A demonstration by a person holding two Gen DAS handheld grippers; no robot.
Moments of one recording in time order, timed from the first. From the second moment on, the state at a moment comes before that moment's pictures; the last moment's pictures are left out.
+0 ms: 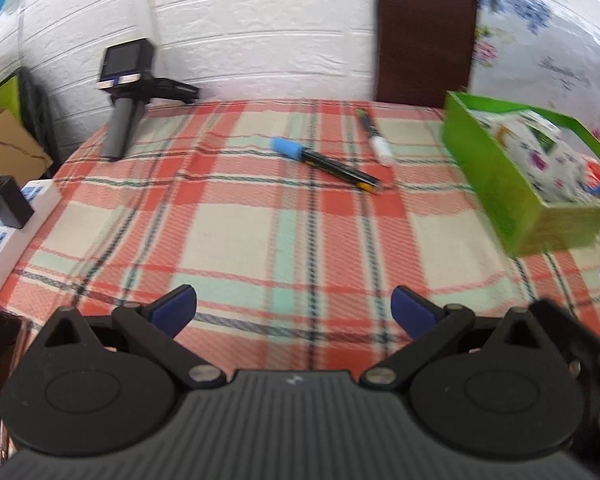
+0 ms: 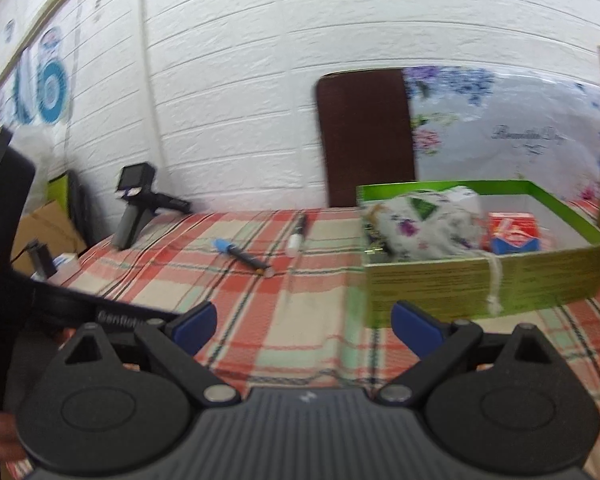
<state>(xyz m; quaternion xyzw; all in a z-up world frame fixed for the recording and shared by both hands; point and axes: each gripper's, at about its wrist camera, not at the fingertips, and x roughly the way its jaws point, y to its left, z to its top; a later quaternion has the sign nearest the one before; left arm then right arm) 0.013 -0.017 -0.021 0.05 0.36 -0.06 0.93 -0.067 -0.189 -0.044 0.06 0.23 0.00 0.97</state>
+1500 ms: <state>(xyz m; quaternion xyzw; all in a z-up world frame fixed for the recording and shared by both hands) 0.038 -0.142 0.043 -0.02 0.39 -0.29 0.87 -0.067 -0.277 -0.031 0.20 0.17 0.08 0.96</state>
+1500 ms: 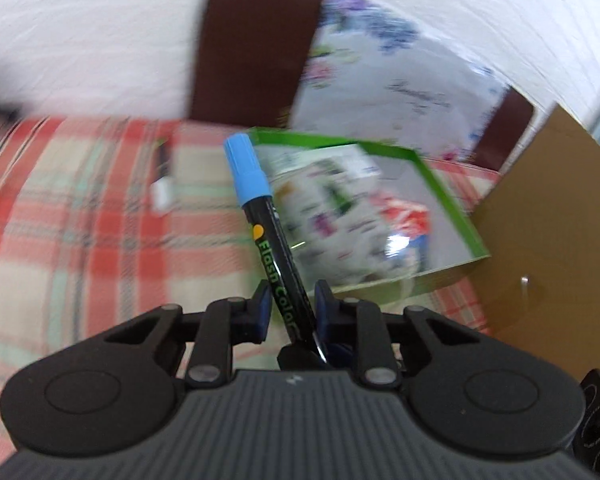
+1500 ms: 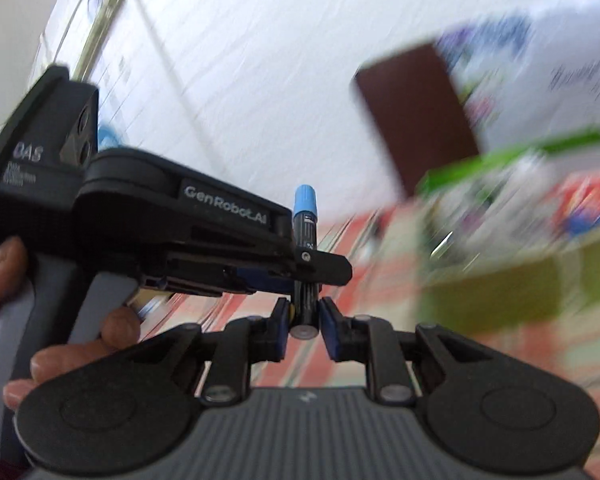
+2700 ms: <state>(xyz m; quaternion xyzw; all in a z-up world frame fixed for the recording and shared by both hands) 0.040 -0.167 0.034 0.12 0.32 -0.20 0.92 -0.068 -0.294 -0.029 0.13 0.15 -0.06 0.98</state>
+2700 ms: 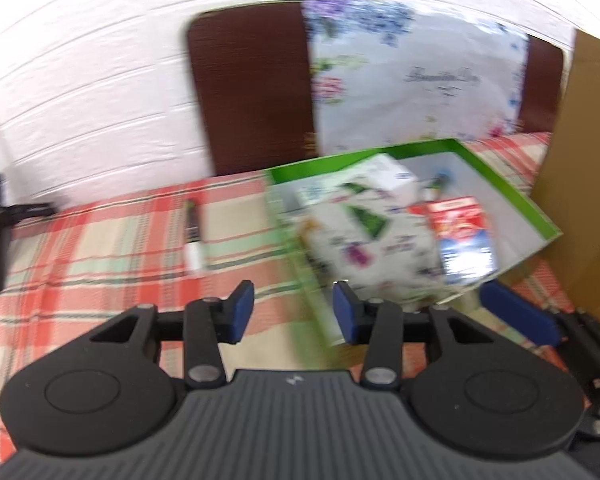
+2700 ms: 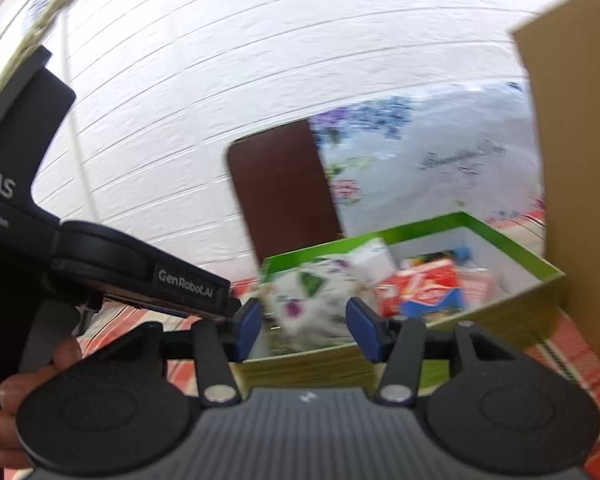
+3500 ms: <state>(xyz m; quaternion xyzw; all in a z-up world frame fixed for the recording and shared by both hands) 0.100 0.036 -0.079 0.07 0.28 -0.01 0.96 0.066 -0.173 -0.064 0.04 0.27 0.01 0.96</state>
